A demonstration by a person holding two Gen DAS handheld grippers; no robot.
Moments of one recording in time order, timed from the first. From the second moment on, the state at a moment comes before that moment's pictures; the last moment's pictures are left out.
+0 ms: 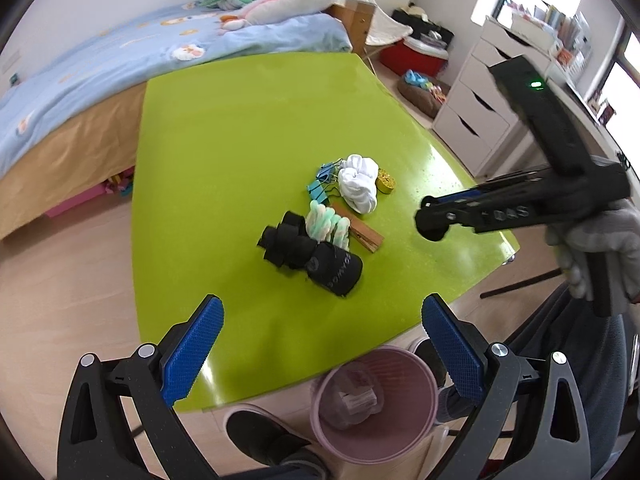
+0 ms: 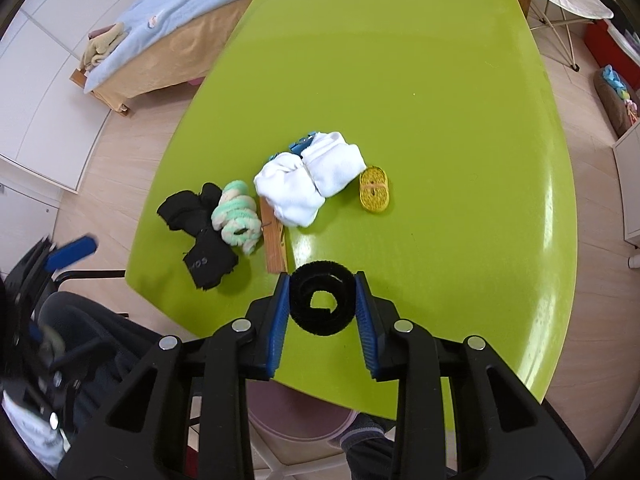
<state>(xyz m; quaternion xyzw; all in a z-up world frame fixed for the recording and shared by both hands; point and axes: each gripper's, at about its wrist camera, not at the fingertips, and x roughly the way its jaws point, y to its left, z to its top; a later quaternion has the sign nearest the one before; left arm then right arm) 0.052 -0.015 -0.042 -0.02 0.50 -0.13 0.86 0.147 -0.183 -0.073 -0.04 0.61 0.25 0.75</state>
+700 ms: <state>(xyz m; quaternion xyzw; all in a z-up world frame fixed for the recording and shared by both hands) 0.118 -0.039 -0.099 0.09 0.55 -0.18 0.81 0.146 -0.182 -0.071 -0.05 0.61 0.25 0.75</state>
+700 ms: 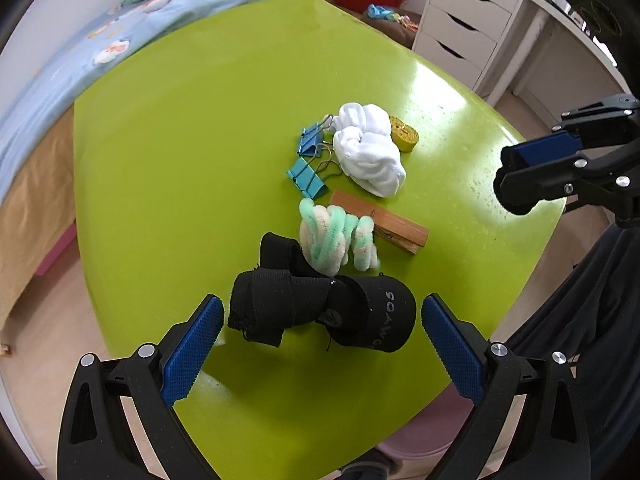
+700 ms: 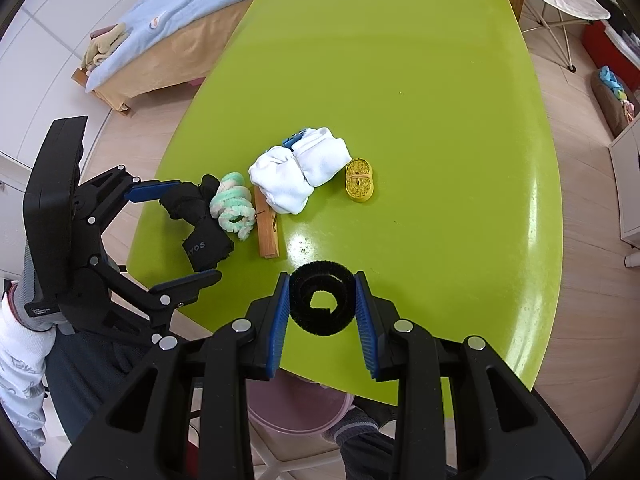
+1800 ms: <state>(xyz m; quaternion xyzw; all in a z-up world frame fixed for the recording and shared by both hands) 0.077 -0.018 -0.041 0.00 0.51 -0.16 0.85 0.118 -0.190 -0.051 -0.04 0.57 0.28 0.77</state>
